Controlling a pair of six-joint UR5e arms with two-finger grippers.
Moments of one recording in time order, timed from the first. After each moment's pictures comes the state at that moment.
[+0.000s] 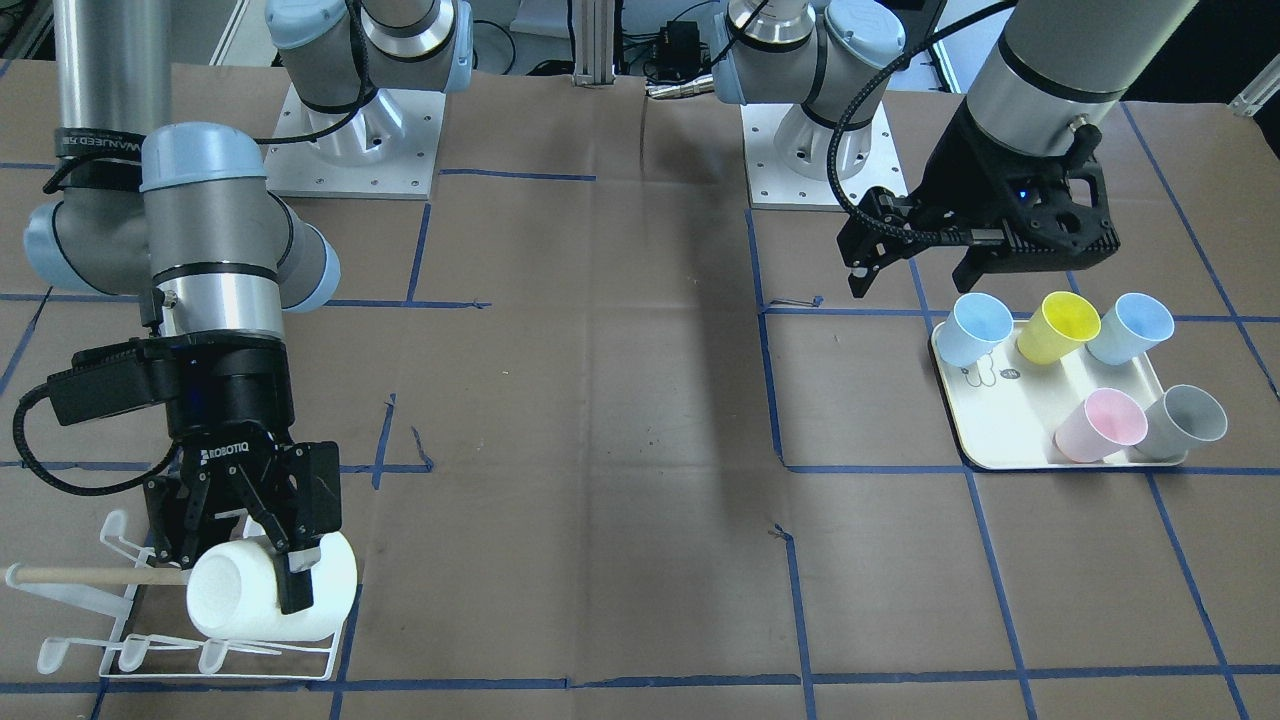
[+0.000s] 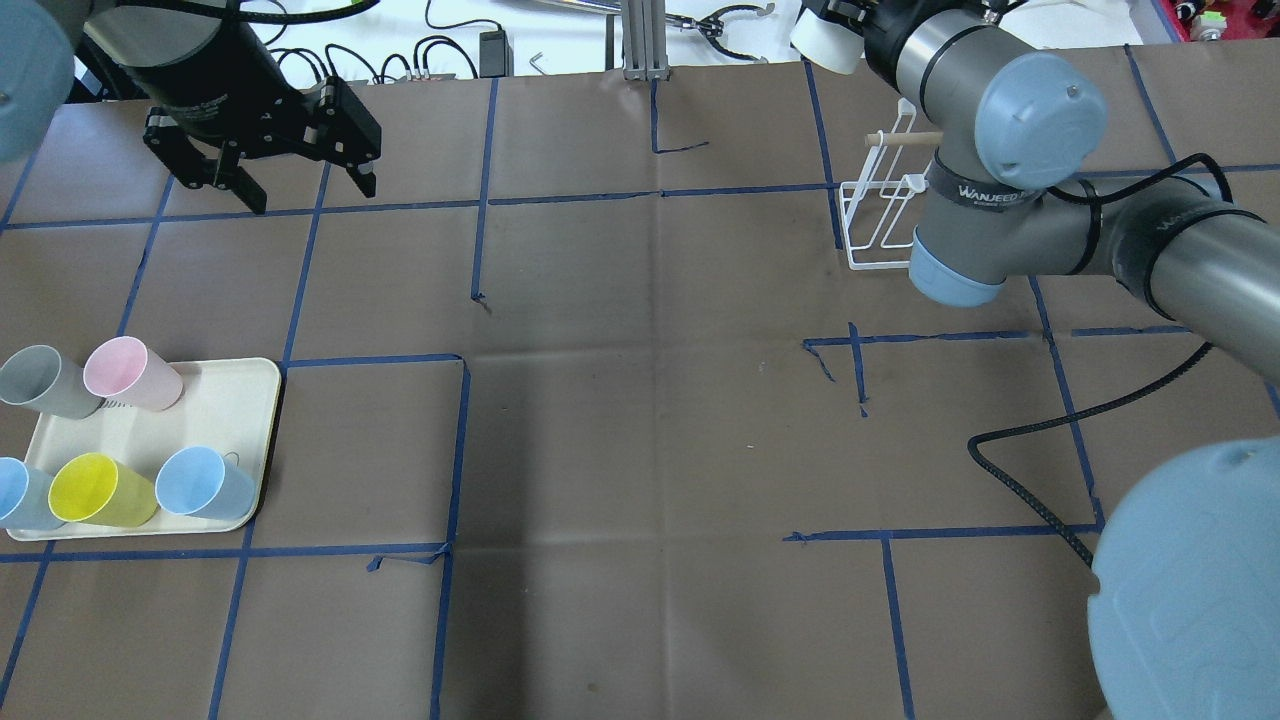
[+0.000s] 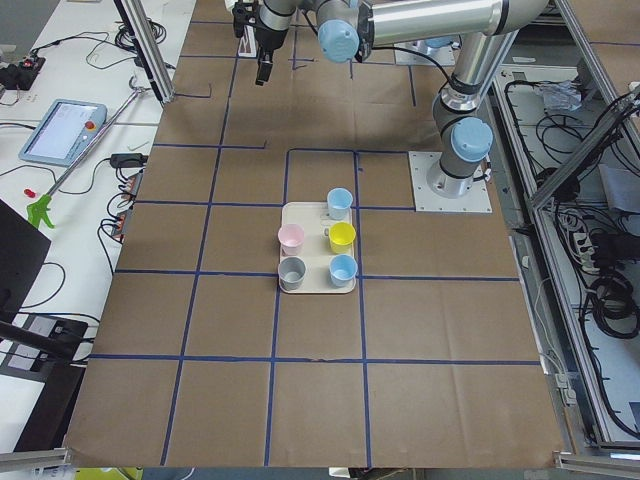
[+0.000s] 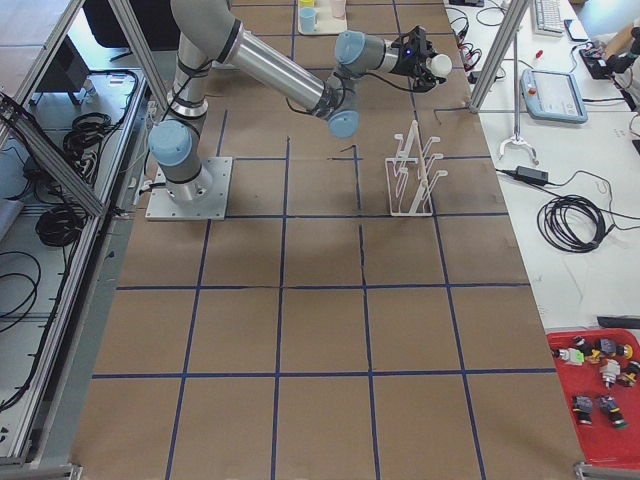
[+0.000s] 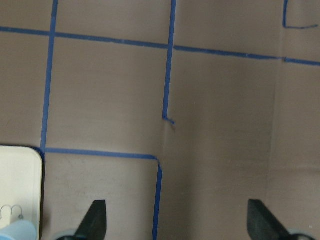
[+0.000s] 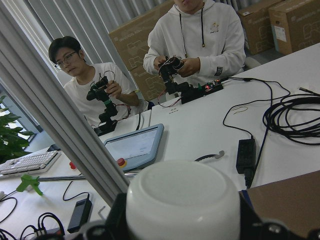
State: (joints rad) left arm -1.51 -1.61 -1.48 -1.63 1.55 -0.03; right arm 1.53 -1.15 1.79 -3.41 -1.37 0.31
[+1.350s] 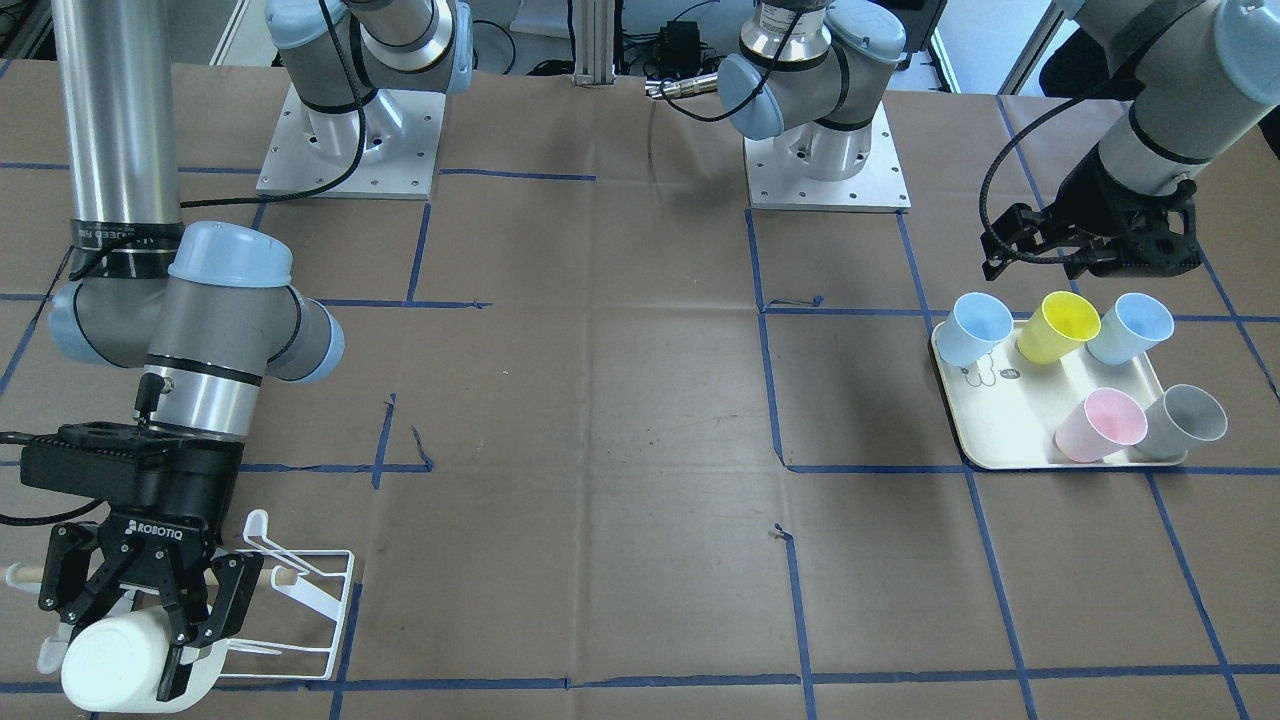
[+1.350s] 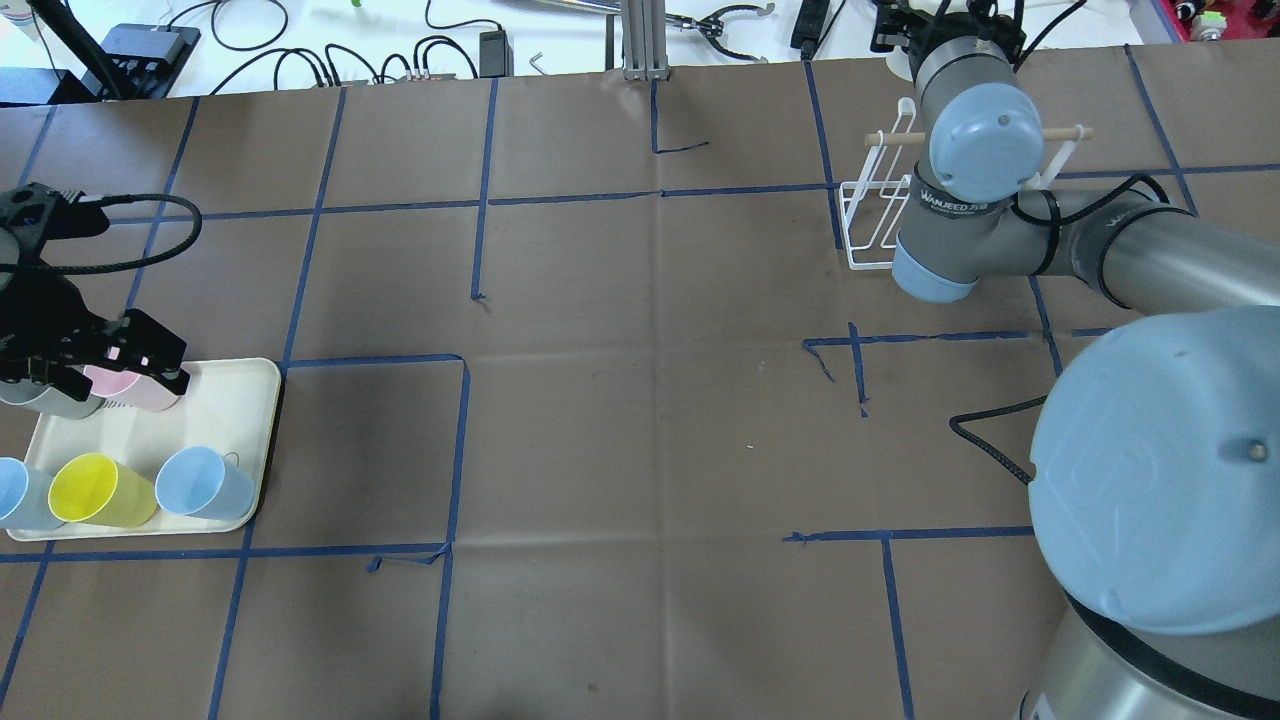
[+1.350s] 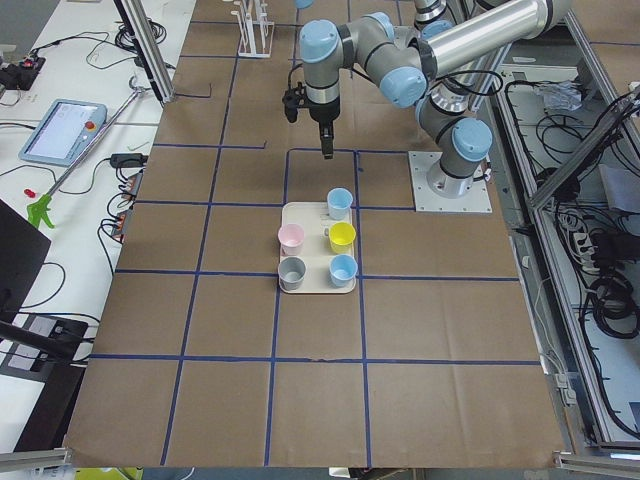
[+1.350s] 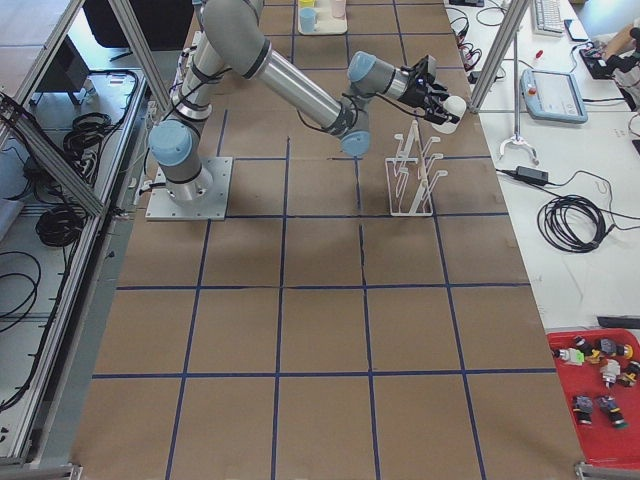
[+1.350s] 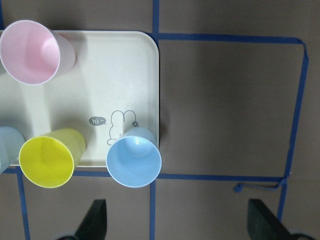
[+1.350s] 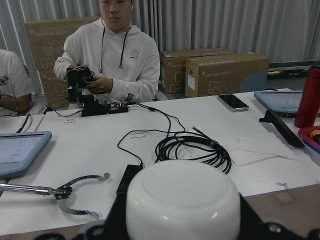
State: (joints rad) left arm -1.06 -1.46 -1.96 -1.34 1.62 0.48; right arm 1.52 -0.99 1.73 -3.55 -1.68 0.07
